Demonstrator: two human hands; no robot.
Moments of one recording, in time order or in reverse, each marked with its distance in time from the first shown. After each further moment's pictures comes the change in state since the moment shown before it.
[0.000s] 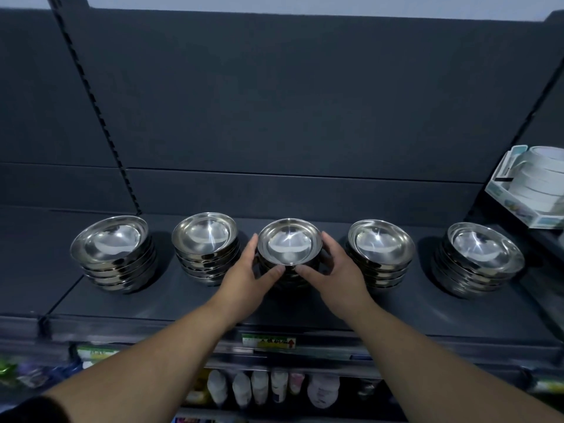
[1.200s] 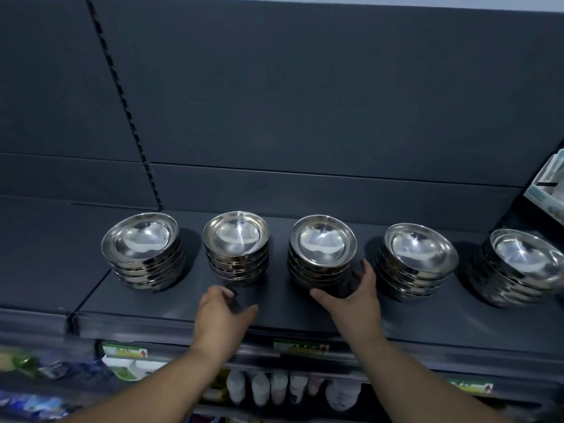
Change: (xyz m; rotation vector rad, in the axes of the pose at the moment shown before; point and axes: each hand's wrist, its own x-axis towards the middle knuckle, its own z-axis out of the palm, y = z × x) left_hand -0.042 -0.057 -0.045 0.246 0.329 -0.266; right_hand -0.007 0.035 0.057 0.030 0.249 0.190
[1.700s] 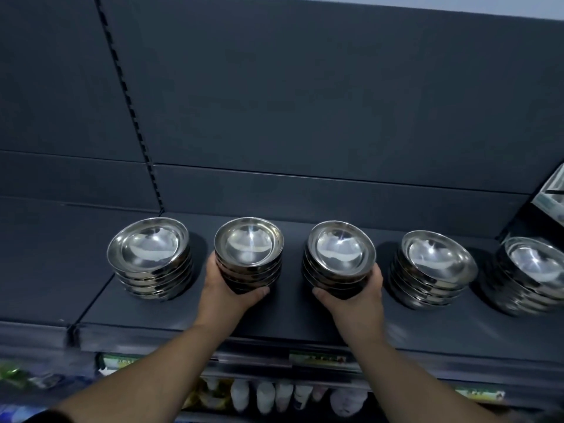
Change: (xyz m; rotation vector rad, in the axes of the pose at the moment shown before) left_hand 0.055 -0.005 -0.012 -0.274 0.000 0.139; right_hand 0.003 -0.011 0.025 -0.003 0.125 -0.073
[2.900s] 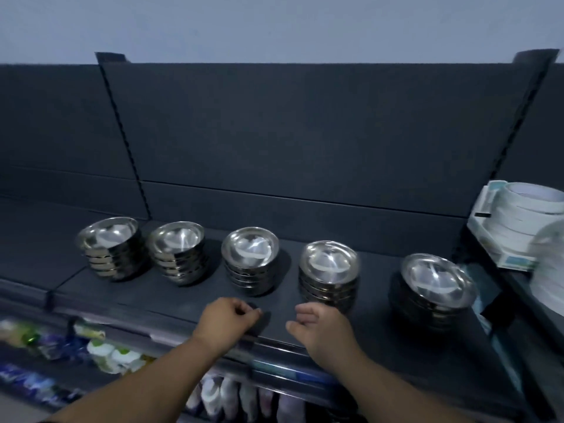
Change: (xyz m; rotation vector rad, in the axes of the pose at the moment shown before) left_hand -0.112 0.095 0.140 0.433 -0.077 -0.179; right_hand 0.032 0.035 -0.165 -0.130 -0.645 0.057
